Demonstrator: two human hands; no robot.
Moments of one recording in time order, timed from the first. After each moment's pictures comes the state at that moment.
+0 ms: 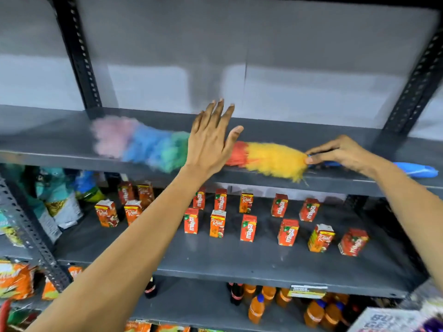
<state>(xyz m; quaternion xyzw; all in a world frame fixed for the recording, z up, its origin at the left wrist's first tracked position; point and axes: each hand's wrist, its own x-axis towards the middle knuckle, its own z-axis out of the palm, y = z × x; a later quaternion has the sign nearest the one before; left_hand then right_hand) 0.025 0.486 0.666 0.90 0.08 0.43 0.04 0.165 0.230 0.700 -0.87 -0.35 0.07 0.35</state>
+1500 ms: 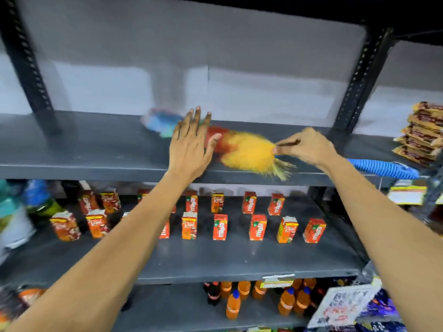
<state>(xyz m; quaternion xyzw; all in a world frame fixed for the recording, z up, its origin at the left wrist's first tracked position) 0.047 0.467 0.655 0.91 0.08 0.40 0.04 0.142 0.221 0.710 -0.93 -0.26 -0.08 0.27</state>
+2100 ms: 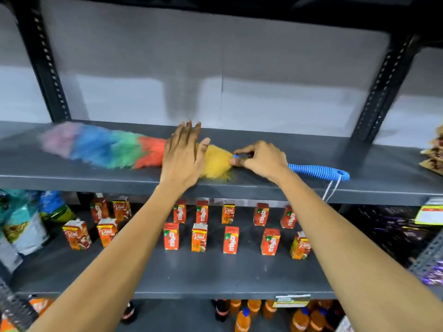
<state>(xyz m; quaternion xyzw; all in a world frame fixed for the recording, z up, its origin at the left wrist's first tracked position) 0.039 0.504 0.653 0.89 0.11 0.42 0.12 0.118 0.332 0.695 -0.92 -0.32 -0.08 0.22</state>
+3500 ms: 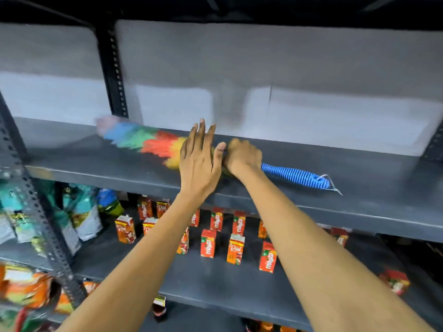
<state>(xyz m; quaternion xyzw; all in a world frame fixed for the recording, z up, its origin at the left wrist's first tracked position) 0.009 0.544 0.657 0.84 0.17 0.51 0.11 0.073 0.473 0.703 -0.91 -0.34 -0.12 0.19</state>
